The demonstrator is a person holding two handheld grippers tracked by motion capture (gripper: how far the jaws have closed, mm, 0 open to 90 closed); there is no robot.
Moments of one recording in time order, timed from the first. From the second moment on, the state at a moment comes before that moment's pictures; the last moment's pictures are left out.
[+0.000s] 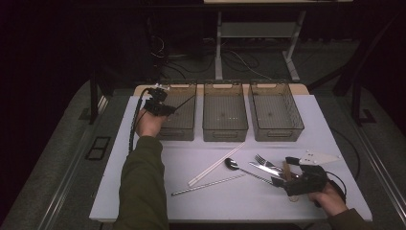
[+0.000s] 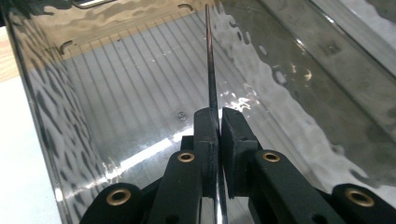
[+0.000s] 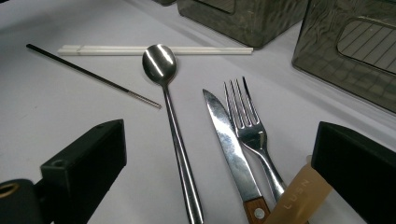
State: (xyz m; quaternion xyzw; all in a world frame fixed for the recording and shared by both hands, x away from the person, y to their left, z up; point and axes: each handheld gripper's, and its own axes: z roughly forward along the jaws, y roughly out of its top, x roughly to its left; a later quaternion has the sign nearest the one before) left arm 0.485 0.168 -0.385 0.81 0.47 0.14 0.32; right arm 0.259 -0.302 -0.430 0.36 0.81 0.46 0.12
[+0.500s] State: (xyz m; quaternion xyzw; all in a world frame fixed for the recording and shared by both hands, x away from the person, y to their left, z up) left arm 0.467 0.171 -0.360 0.82 0.42 0.16 0.37; right arm 0.260 -0.302 -0.431 0.36 0.81 0.45 0.12
